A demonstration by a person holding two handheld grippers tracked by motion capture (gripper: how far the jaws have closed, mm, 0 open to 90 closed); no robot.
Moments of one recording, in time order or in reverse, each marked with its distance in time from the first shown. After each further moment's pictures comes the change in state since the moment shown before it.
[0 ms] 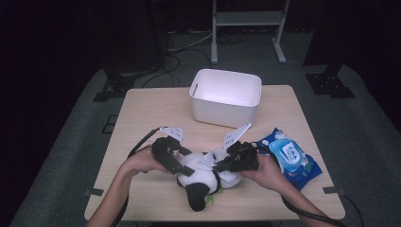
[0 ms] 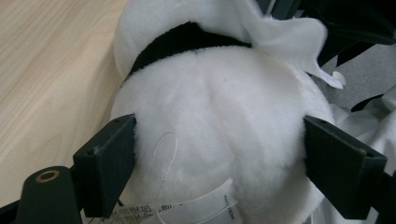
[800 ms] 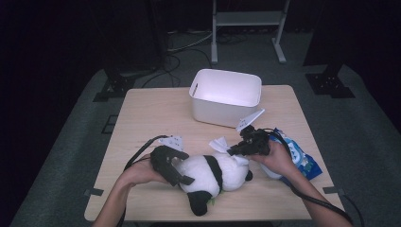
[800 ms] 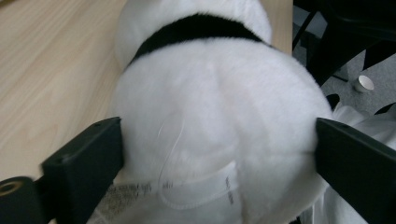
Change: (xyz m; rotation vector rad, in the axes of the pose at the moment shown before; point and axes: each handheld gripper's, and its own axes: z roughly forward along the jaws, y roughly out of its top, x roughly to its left) left arm -0.028 -0.011 0.003 -0.015 0.097 -0.011; right arm -0.054 -0.017 -0.021 0.014 -0.086 0.130
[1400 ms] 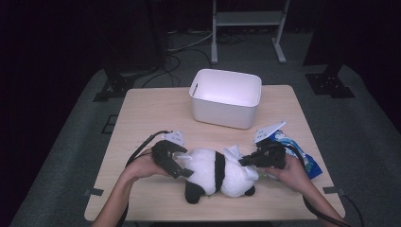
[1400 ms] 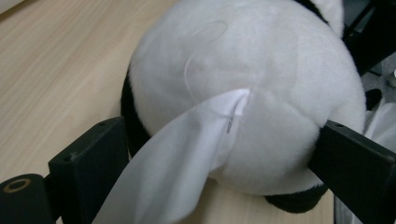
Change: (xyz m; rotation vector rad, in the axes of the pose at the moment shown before) left arm 0.028 0.004 0.005 0.043 0.081 0.002; right arm 0.015 -0.048 -0.022 -0.086 0.023 0.035
